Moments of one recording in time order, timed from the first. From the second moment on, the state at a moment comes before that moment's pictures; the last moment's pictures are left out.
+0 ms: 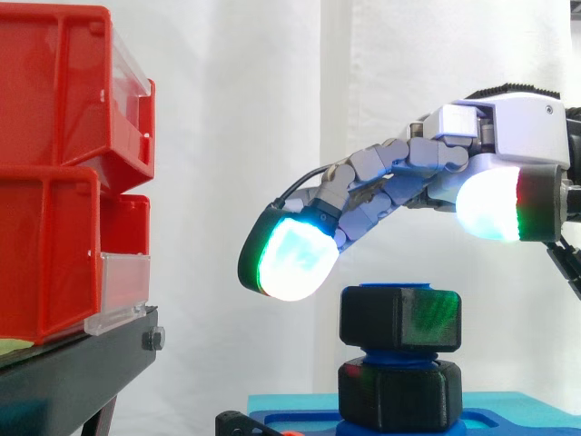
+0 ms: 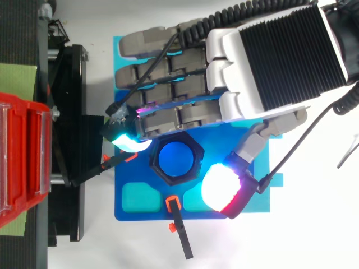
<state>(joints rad) -0.03 -2.28 -1.10 -2.84 -2.02 -1.45</state>
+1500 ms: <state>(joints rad) -0.03 -2.28 -1.11 -2.86 -2.01 -1.44</state>
